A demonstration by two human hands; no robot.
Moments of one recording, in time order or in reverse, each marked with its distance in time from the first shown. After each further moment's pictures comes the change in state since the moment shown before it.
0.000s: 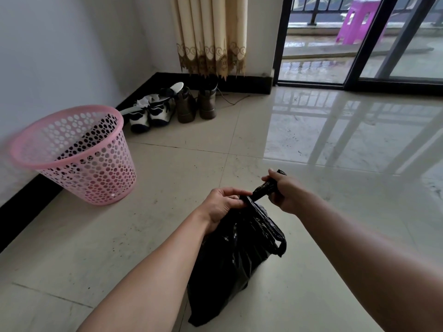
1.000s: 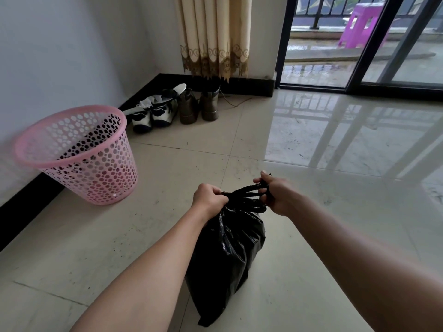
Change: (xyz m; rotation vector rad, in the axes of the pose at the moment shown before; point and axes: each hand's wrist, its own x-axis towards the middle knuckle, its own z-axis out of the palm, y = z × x) left_hand 0.012 0.006 -0.023 0.653 0.470 0.010; right_hand -0.007 0.003 0.022 0.066 -0.129 -0.024
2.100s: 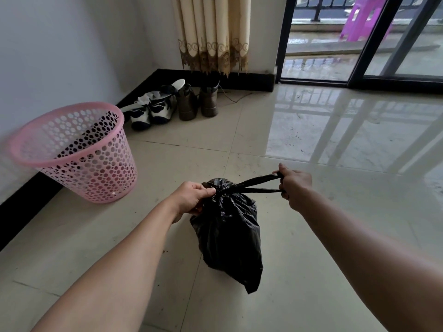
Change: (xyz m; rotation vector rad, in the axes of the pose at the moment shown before) left_hand 0.028 -0.060 -0.032 -0.146 -0.314 -0.167; right_hand 0.042 0.028 -0.036 -0.162 0.398 -0.107
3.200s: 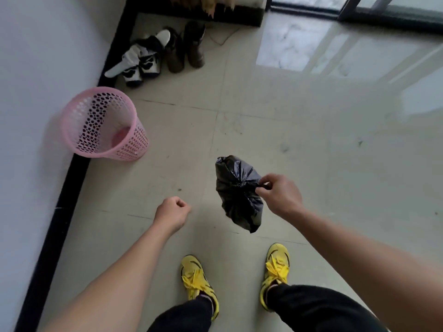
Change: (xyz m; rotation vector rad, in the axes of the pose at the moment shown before) left_hand -0.293 0.179 -0.038 0.233 0.203 -0.450; right_hand -0.284 -0.205 -0.088 -1.028 -0.182 -0.108
